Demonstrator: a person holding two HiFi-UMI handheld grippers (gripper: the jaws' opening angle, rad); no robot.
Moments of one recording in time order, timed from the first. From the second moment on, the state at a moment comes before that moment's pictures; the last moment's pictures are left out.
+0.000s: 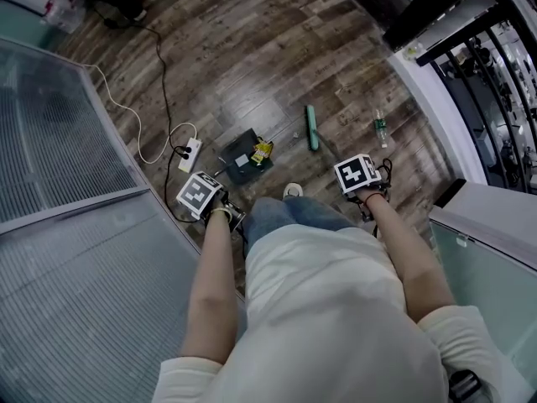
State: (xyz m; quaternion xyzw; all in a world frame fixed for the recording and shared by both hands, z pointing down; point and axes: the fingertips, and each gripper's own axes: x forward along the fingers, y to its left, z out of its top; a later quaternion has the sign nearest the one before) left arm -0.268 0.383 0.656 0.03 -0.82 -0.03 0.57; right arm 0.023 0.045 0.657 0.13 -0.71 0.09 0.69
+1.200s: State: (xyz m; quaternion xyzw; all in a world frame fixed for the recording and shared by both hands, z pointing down) left arm -0.280 0.379 0.658 0.03 -0.83 -0.03 0.56; right arm -0.016 0.119 0.677 0.03 -0.68 0.00 0.74
